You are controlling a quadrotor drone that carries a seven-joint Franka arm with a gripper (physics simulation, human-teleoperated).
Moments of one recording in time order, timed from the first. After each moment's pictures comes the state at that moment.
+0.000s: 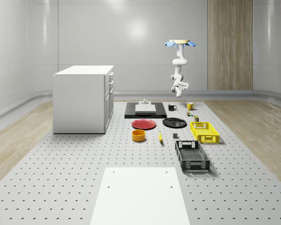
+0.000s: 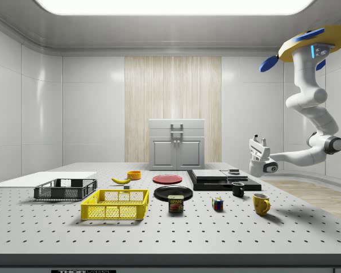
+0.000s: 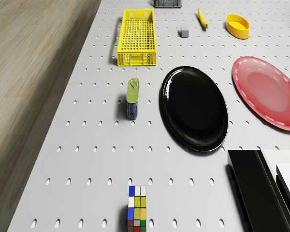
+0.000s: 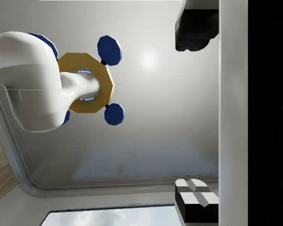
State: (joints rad) arm -0.06 -0.73 0.18 -2.08 -0.24 1.40 0.81
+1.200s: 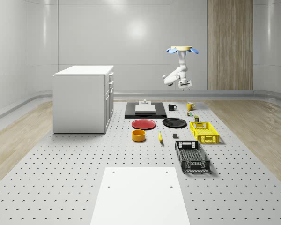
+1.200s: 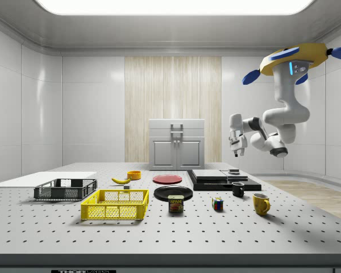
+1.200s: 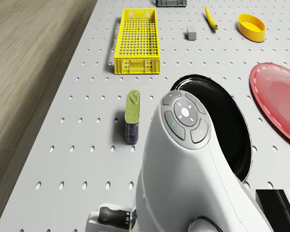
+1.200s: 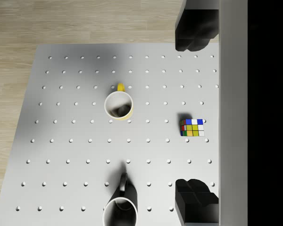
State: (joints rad) arm -0.89 -0.99 1.18 -2.88 -1.95 1.19 1.47
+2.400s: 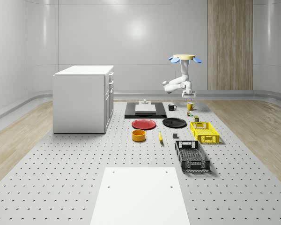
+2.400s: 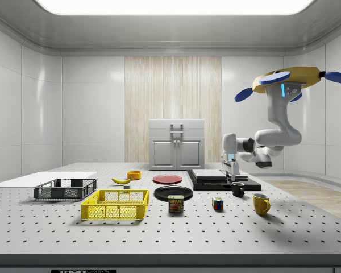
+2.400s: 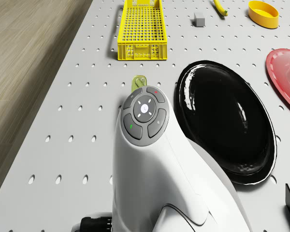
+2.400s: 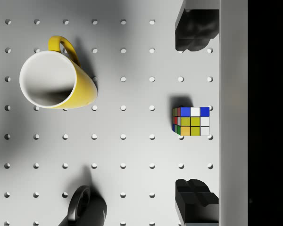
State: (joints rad) arm -1.07 -1.14 1.29 -2.89 -1.95 1.22 1.60
